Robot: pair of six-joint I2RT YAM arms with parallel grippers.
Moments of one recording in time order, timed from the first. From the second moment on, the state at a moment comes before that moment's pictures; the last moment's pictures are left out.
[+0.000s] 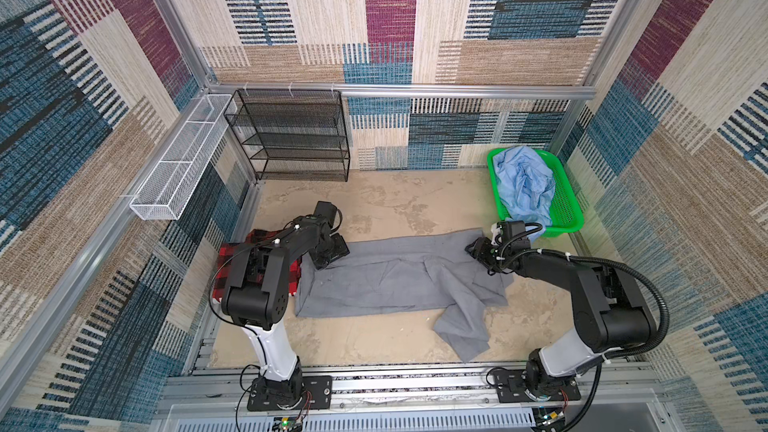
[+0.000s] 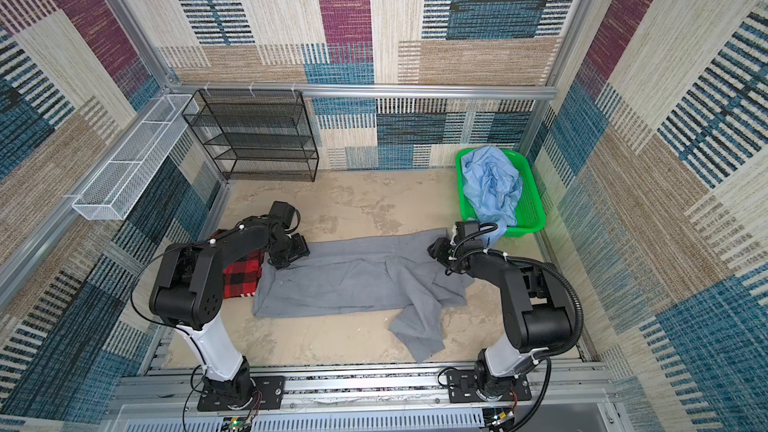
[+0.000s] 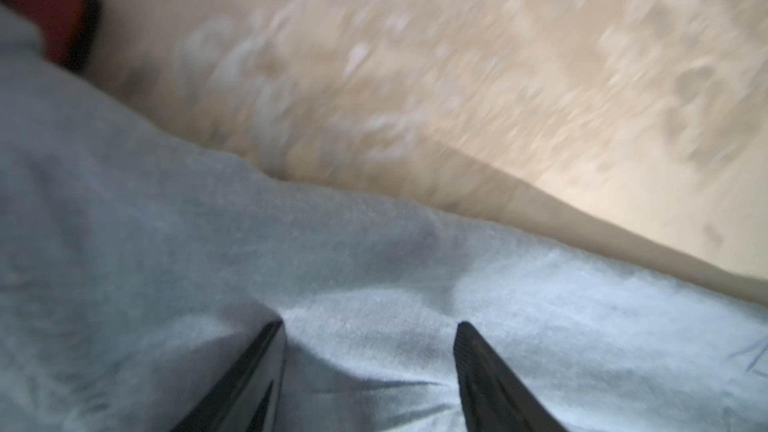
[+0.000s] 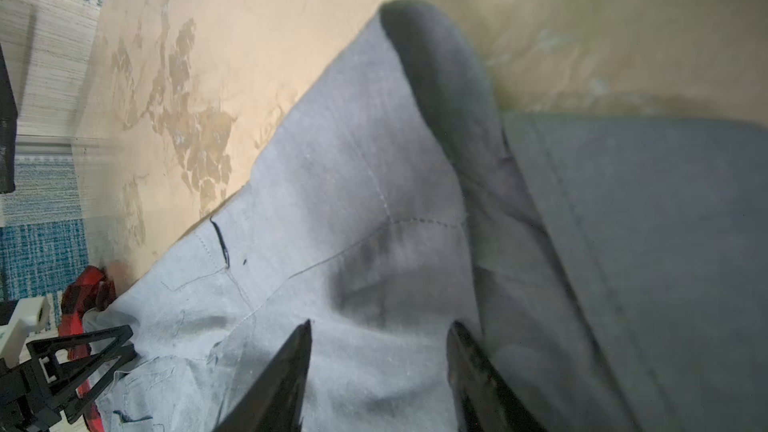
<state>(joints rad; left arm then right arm) -0.19 1.88 1.22 -0.67 0.05 -0.65 0.08 1.60 0.71 -0.02 -0.33 0.68</state>
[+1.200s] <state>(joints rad) -0.19 1.39 1.20 -1.00 0.13 -0.41 0.93 0.83 0.69 -0.96 0.08 1.01</state>
